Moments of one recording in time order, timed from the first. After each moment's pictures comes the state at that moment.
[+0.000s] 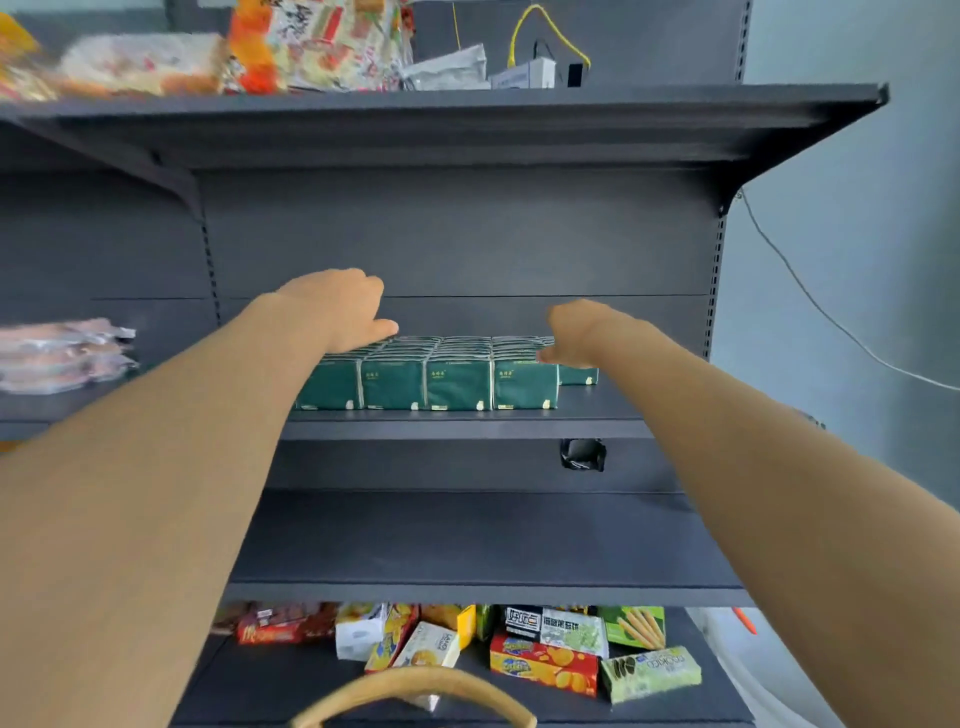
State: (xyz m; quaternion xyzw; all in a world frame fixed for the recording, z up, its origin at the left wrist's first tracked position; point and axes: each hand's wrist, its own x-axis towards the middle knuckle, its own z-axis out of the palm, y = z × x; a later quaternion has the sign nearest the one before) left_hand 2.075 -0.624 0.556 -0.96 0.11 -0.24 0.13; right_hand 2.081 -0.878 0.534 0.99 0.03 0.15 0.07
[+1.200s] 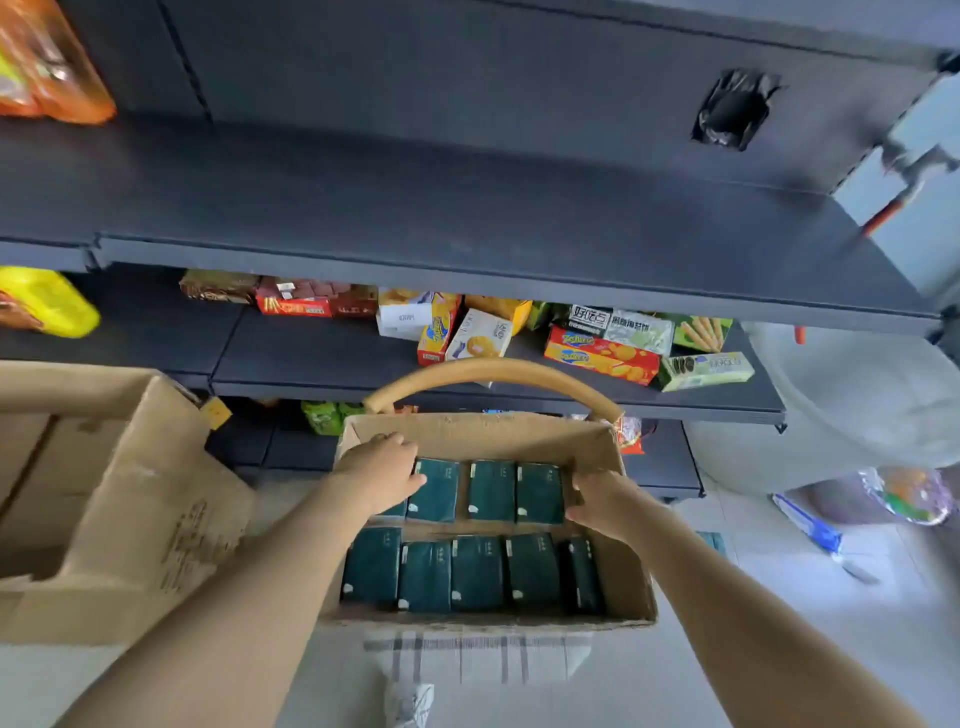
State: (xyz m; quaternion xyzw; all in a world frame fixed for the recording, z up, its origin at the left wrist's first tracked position) left_hand 2.117 -0.487 0.031 -0.95 0.19 0.26 -0.01; right_hand 2.069 -0.755 0.021 0.94 -0.04 -0.34 -0.04
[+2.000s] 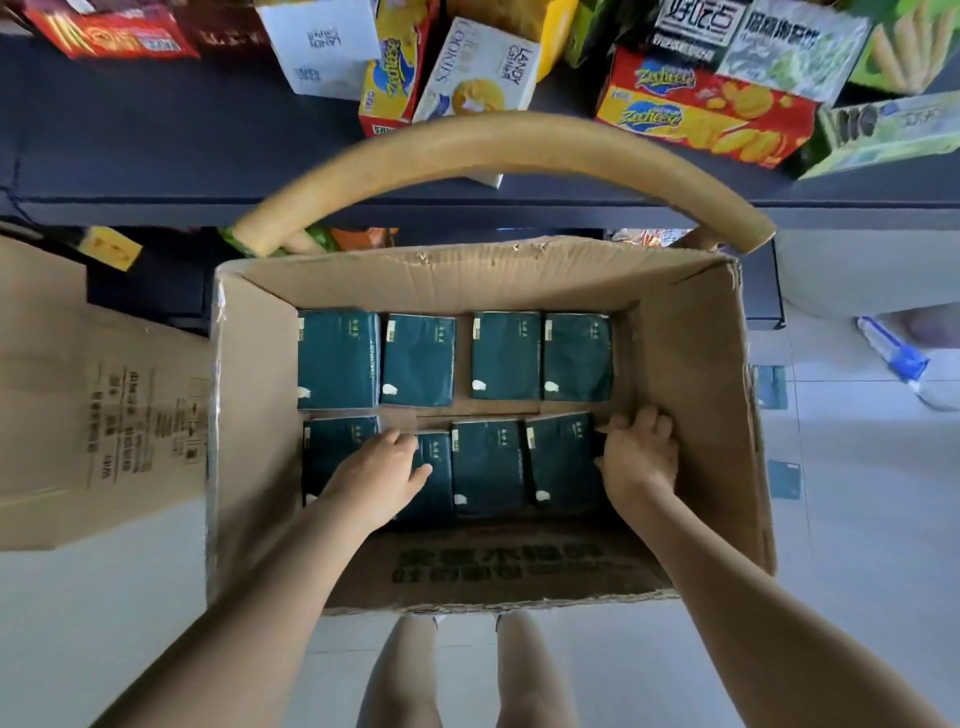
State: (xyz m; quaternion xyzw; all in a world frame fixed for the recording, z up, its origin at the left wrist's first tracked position) left_hand 2.079 -0.502 -0.212 -0.91 0.15 0.38 -0.10; right_hand 2.047 -0.769 -0.217 0.91 -0.20 -0.37 0.05
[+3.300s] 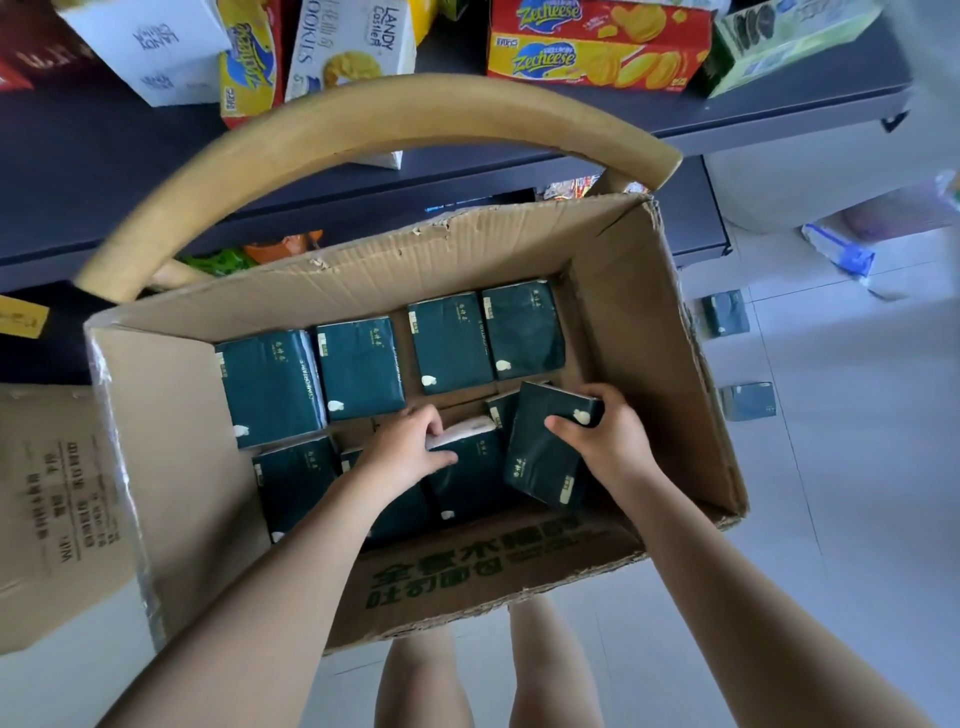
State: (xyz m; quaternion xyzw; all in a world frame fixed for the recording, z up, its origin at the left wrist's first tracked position) left_hand 2.102 -0.563 -0.249 -0.88 0.14 0.43 -0.16; right_hand 2.027 -0.773 -0.187 0.75 -0.43 -0.19 -0.45
